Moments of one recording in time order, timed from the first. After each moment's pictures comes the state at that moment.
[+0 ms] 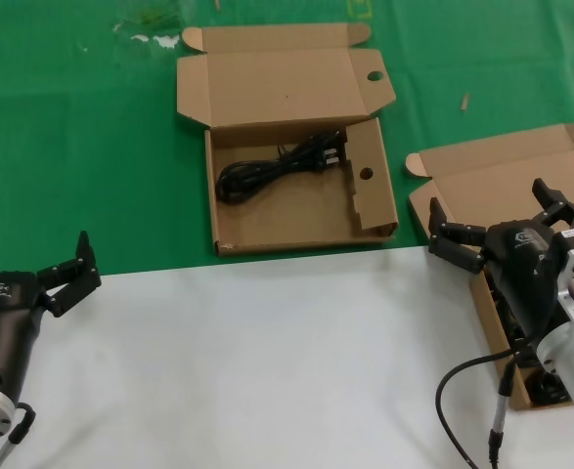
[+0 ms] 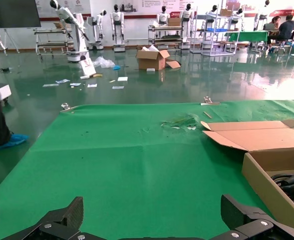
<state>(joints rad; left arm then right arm) 0.00 -0.30 1.60 -1.60 -1.80 0.00 0.00 0.04 0.30 -1.61 1.58 1.79 -0.04 -0.01</state>
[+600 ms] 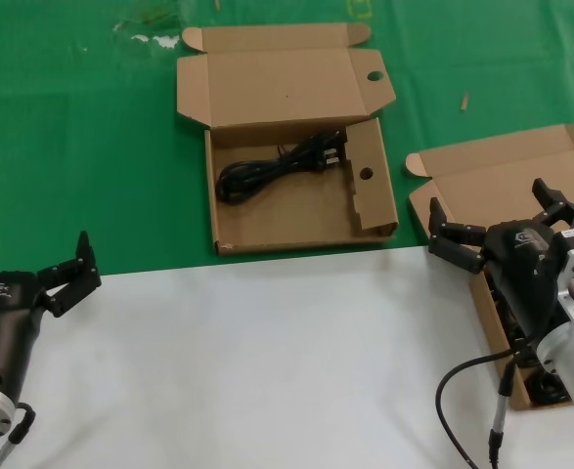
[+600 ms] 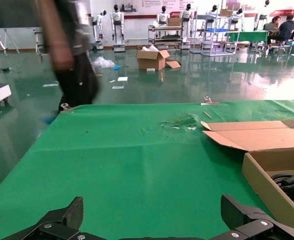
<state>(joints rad) 0.00 -0.30 1.60 -1.60 -1.80 0.00 0.00 0.04 0.30 -1.61 1.58 1.79 -0.04 -0.01</state>
